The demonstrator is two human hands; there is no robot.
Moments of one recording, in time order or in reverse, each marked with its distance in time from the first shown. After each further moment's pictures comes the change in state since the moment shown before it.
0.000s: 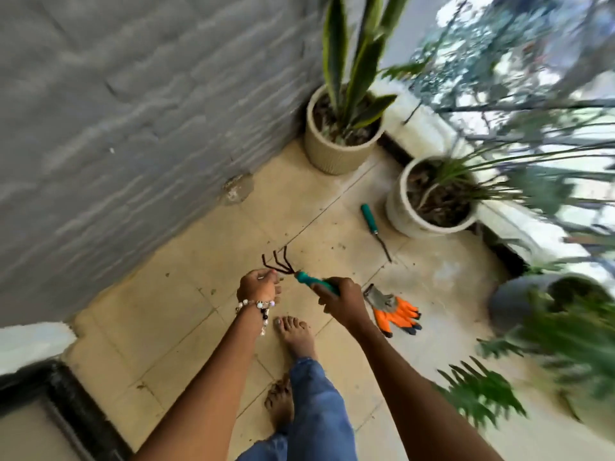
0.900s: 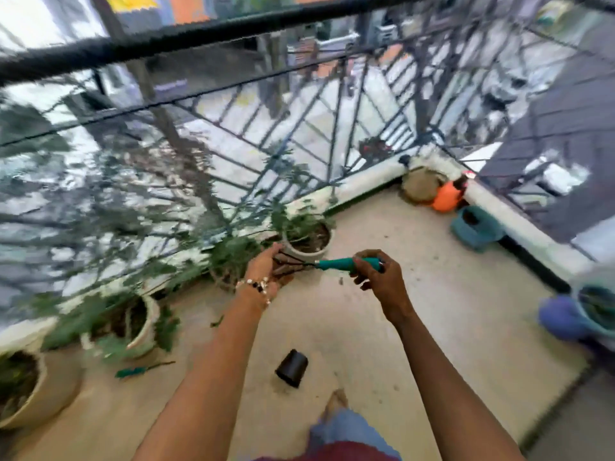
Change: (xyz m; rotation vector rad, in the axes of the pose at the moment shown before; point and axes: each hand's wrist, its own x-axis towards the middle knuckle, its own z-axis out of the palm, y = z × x) left_hand -0.666 -0.114 0.328 0.654 -1.026 0.161; right_hand -0.675 0.249 -0.283 1.092 1.427 0.030
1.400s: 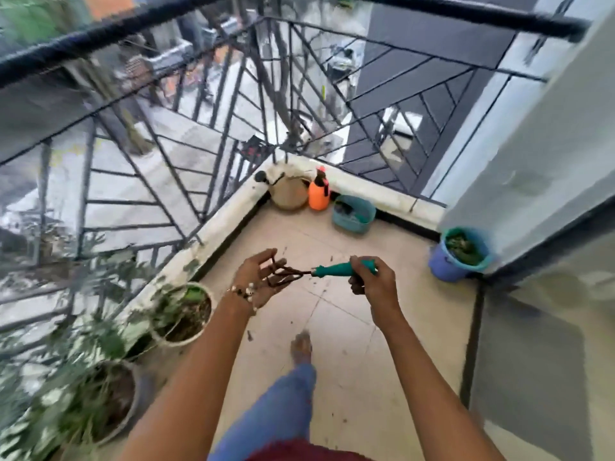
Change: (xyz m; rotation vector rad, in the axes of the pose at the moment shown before) left_hand 0.077 -0.071 0.416 0.344 -0.420 -0.235; right_hand 0.115 0.009 -0.325 0.327 0.659 0.120
